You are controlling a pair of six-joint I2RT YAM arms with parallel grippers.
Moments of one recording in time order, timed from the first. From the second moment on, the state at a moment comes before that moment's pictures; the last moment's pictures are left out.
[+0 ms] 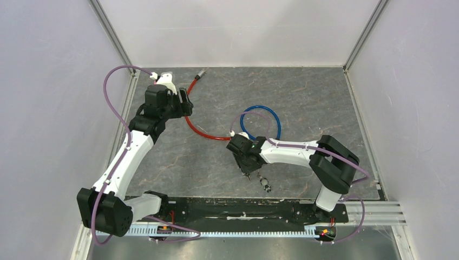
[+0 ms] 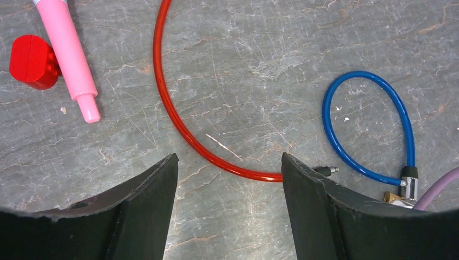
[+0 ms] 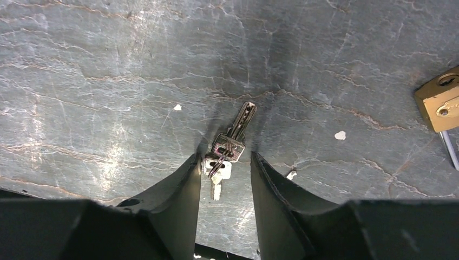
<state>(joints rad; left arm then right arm) -0.23 1.17 1.05 -0.38 -0.02 -0.26 1.01 1.73 1.03 -0.59 0.15 0.56</state>
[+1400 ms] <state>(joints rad) -0.35 1.13 0.60 -0.02 0.54 -0.96 1.01 1.34 0.84 -0.26 0.09 0.17</state>
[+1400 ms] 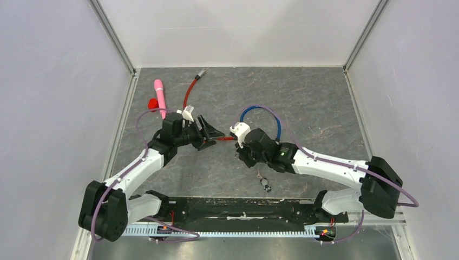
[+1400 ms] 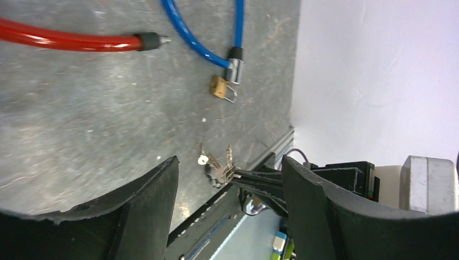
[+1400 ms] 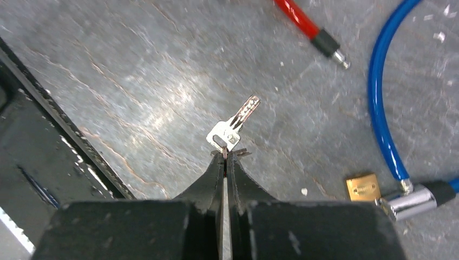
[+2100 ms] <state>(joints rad) -0.52 1.23 0.60 0.18 0.58 -1.06 1.01 1.26 0.84 -0.14 0.02 0.13</state>
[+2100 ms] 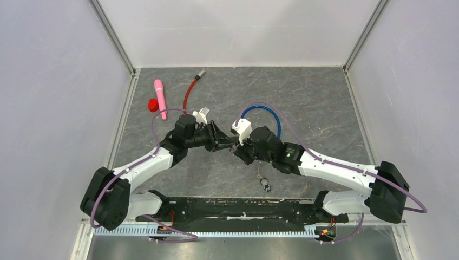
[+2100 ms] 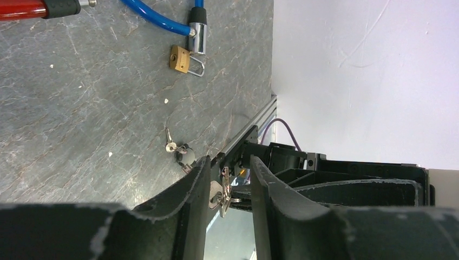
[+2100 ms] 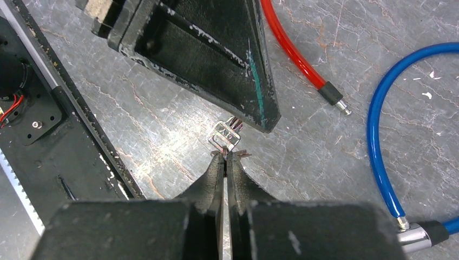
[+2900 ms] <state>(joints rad) -0.54 1.11 0.72 0.17 0.48 -0.85 0.84 1.01 0.54 0.25 -0.10 0.31</state>
